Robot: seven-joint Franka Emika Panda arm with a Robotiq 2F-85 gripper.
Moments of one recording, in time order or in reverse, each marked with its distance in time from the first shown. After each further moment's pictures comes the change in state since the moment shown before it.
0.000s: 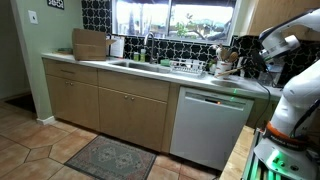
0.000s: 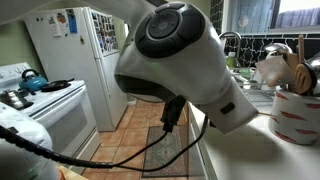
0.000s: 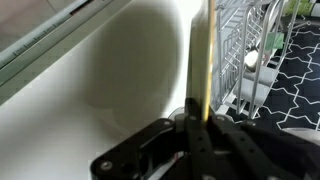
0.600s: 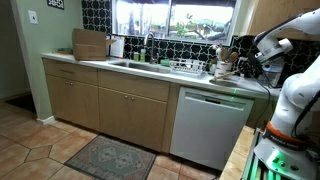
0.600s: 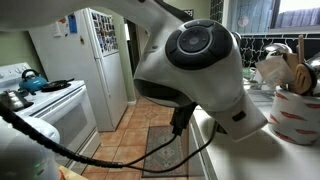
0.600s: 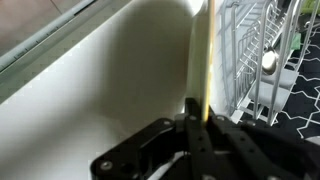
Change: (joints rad) arm 0.184 0.084 -0.171 0.069 0.027 -0.012 -0.001
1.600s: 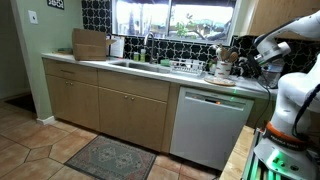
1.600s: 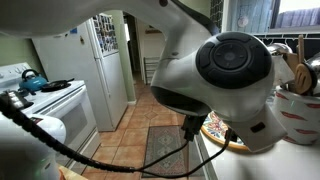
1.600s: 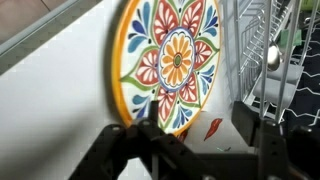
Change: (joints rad) arm 0.243 0.000 -0.260 0.093 0.000 -0.038 -0.011
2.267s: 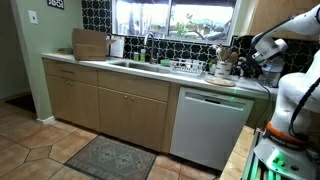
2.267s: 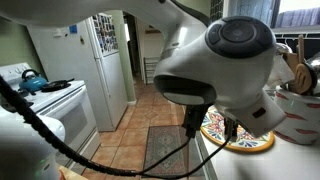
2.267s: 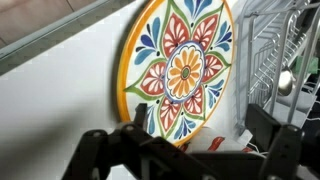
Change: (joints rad) arm -0.036 0.080 0.043 0.026 -0.096 -0.100 0.011
